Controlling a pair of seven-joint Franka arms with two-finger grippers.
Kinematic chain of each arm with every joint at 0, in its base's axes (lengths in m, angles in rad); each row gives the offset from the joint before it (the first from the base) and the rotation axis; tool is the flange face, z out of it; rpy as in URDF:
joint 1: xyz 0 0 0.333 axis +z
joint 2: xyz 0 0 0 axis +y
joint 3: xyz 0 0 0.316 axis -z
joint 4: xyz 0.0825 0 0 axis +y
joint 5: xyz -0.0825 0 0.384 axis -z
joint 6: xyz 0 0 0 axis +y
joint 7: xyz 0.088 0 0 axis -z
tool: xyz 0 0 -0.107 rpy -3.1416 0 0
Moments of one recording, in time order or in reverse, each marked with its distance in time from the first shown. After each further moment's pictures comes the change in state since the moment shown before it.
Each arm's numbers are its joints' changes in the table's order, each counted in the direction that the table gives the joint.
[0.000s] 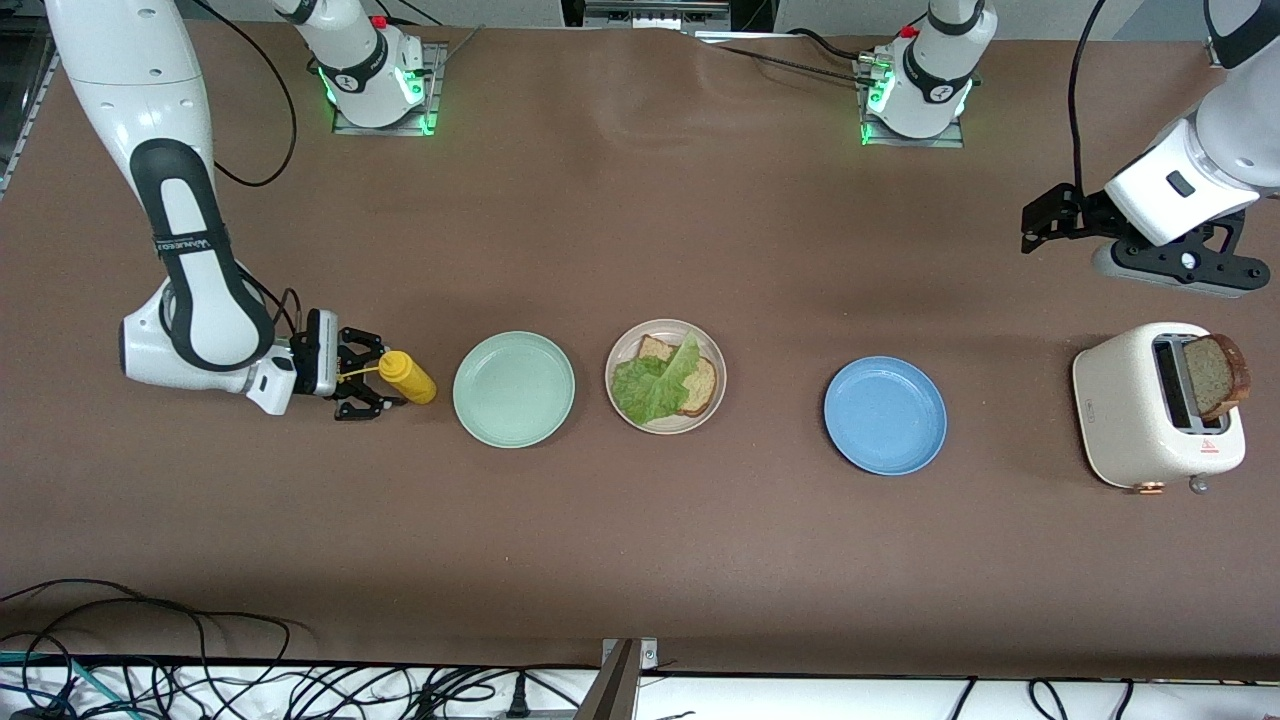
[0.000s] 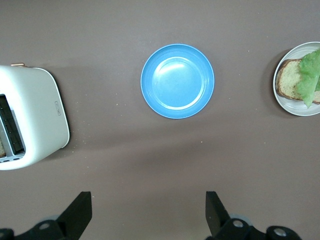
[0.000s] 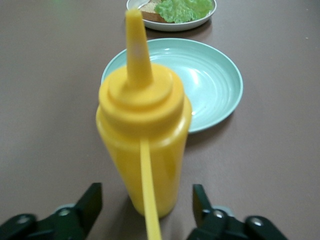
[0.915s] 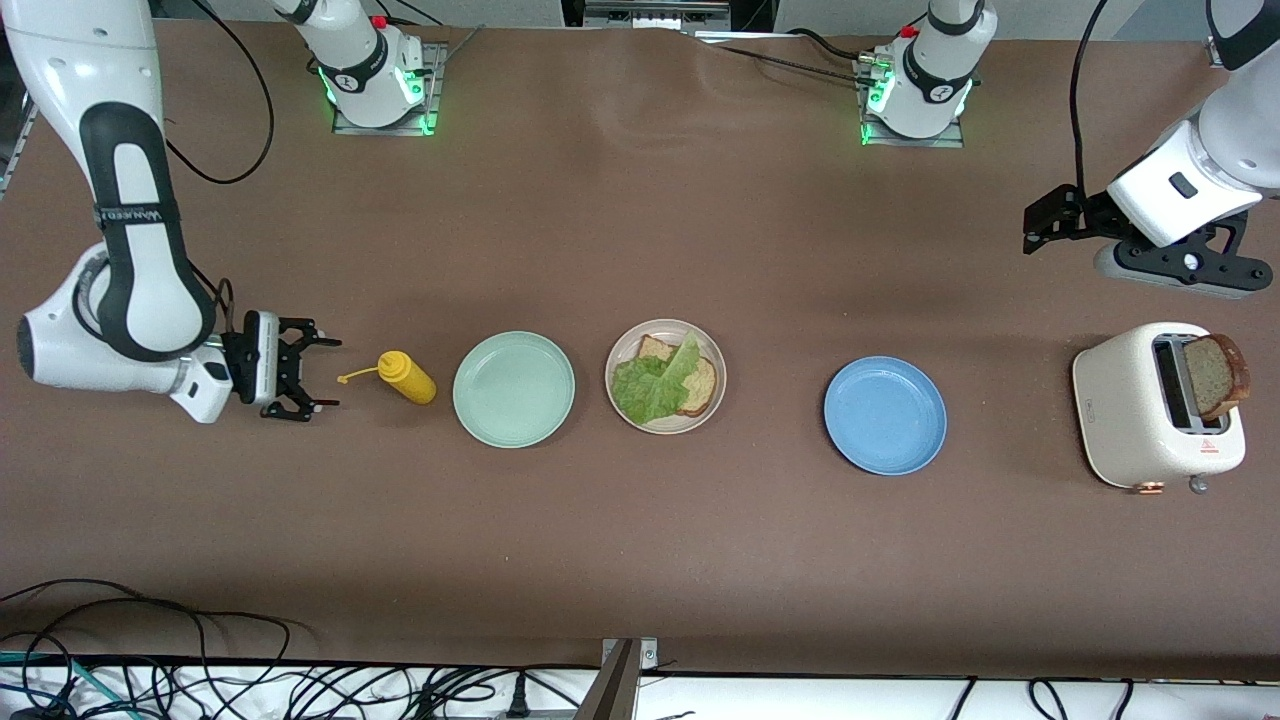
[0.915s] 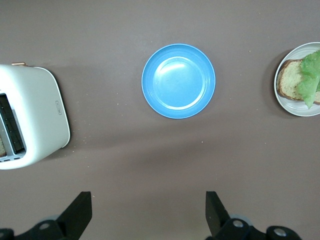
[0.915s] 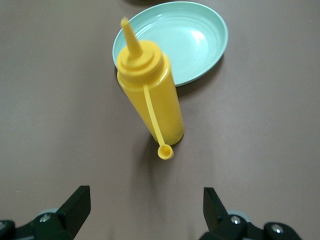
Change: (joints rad) left arm 0.002 0.001 -0.002 0.000 0.000 0.000 0.000; right arm 0.001 -0.097 0.090 -0.077 0.300 0.118 0.412
